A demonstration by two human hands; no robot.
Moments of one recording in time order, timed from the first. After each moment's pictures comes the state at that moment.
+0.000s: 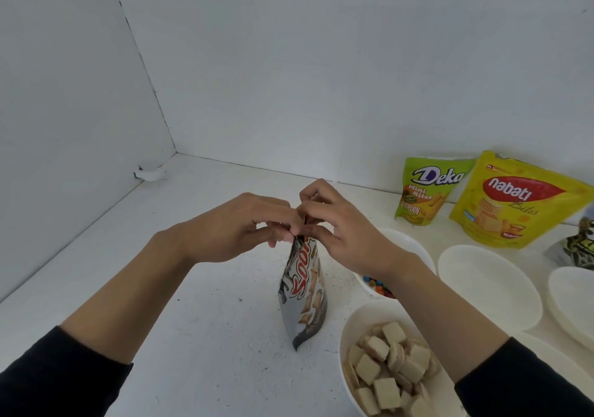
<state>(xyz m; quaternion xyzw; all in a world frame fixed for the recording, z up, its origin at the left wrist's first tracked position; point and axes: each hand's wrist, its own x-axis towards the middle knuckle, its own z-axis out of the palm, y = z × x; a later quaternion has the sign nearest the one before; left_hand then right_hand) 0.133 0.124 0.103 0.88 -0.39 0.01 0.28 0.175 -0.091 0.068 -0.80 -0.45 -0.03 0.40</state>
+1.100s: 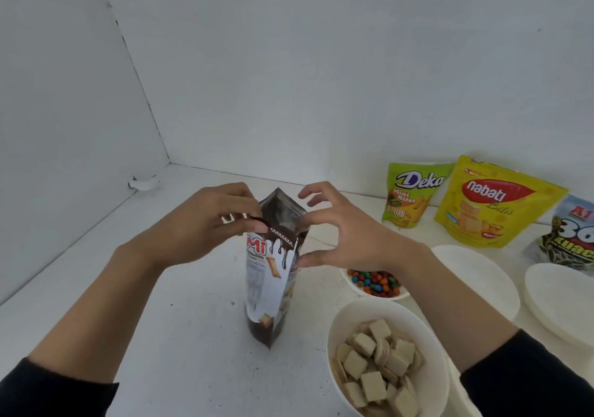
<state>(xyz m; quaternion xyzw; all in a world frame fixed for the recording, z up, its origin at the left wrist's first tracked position) 0.118 0.145 0.110 0.92 -0.27 0.09 0.28 0.171 -0.121 0.088 -0.85 -0.40 0.07 0.33</state>
